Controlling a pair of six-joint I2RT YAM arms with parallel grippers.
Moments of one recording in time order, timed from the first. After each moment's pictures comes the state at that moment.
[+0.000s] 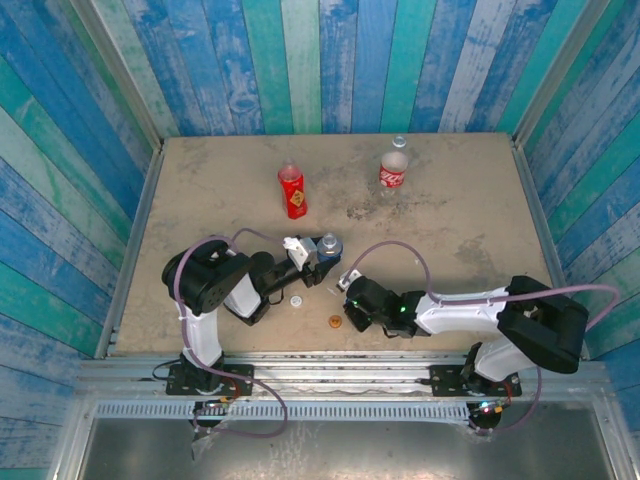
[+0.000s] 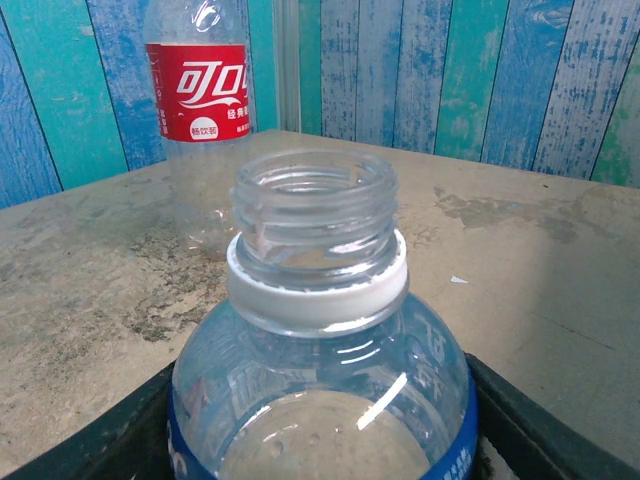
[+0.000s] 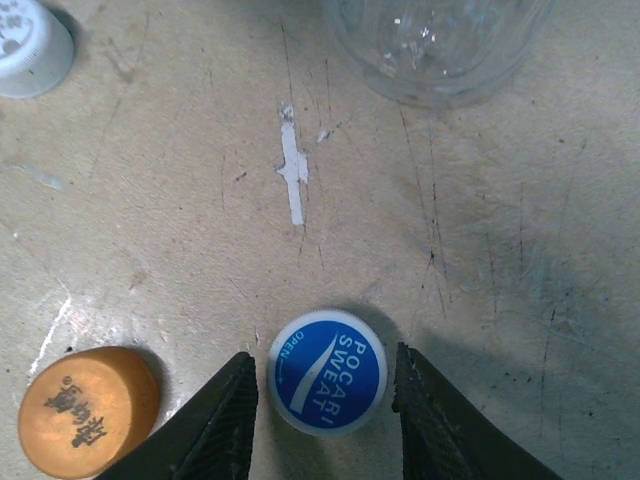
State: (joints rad) left arm -0.60 1.89 0.31 1.58 0.40 0.01; right arm 1.10 1.46 0.54 -0.01 0.23 0.29
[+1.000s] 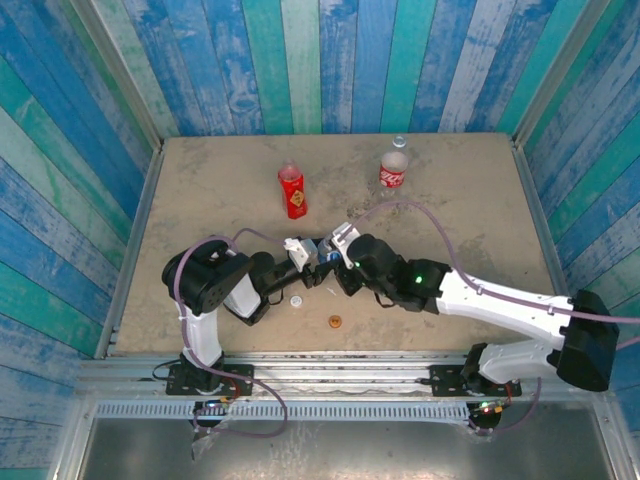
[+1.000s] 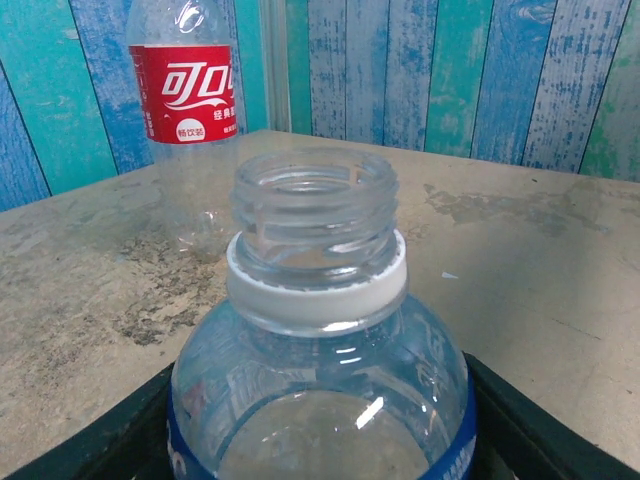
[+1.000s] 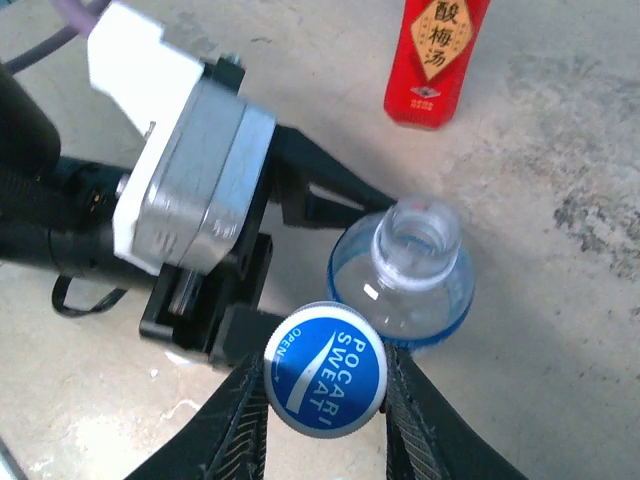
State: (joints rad) left arm -0.60 1.89 0.31 1.58 0.43 0.03; right arm 1.05 1.30 0.95 -0.33 0.26 0.20
